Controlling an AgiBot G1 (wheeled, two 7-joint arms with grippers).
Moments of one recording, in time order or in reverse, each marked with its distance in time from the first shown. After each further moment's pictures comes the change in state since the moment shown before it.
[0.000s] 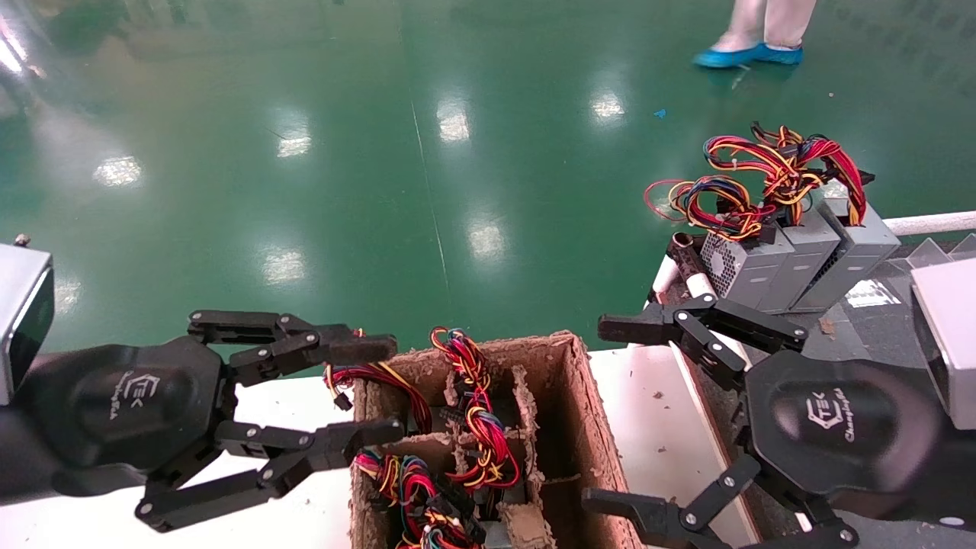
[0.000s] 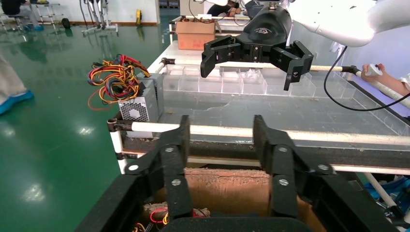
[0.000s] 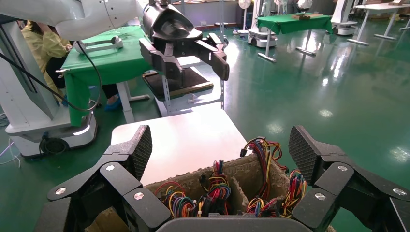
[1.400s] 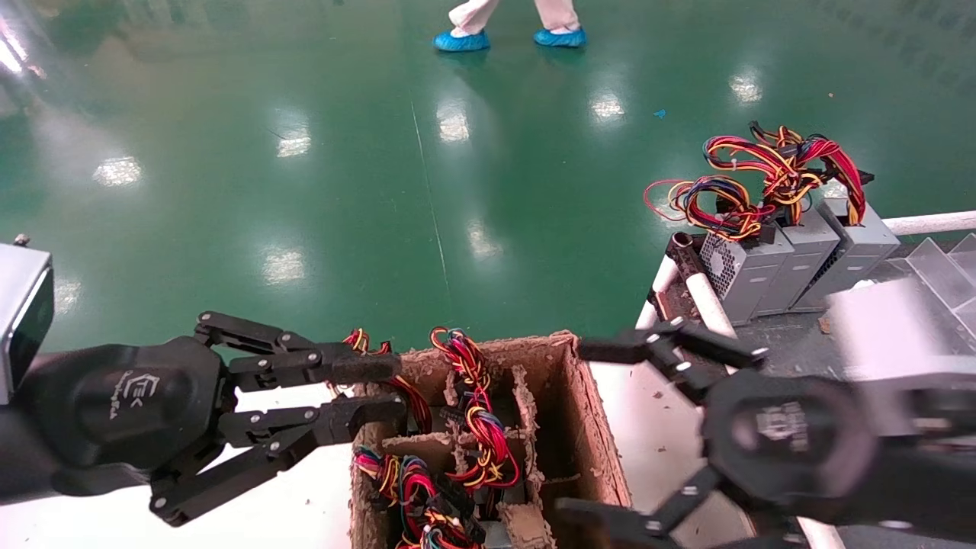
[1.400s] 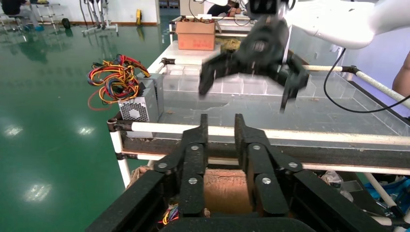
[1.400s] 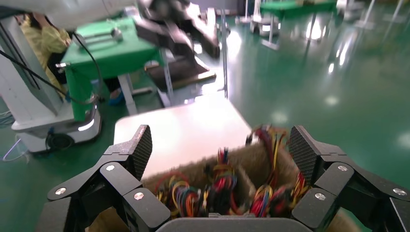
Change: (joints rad) left arm 0.000 0.000 0.000 0.000 0.000 0.000 0.000; right arm 0.010 -0.042 -0.064 0.017 -0.099 0.041 0.049
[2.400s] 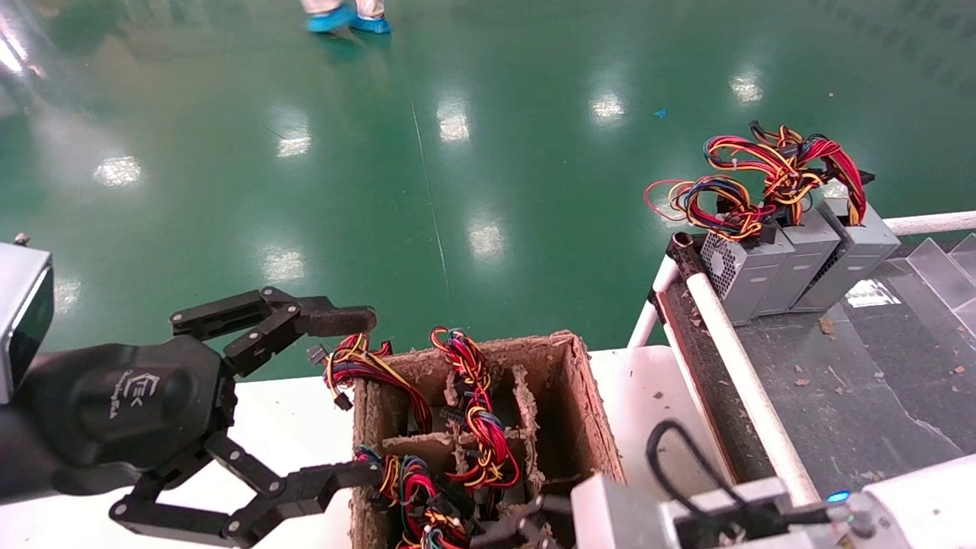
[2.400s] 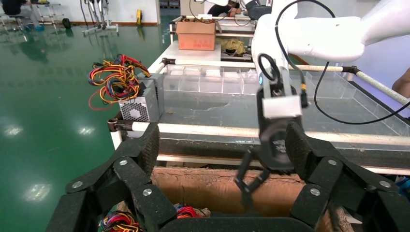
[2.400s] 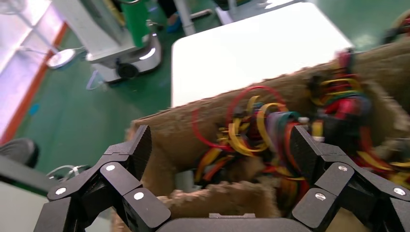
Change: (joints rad) left arm 0.000 0.000 0.000 0.001 0.000 0.000 0.000; right arm 0.045 -0.169 -0.236 0.041 -0.267 -0.038 0.115
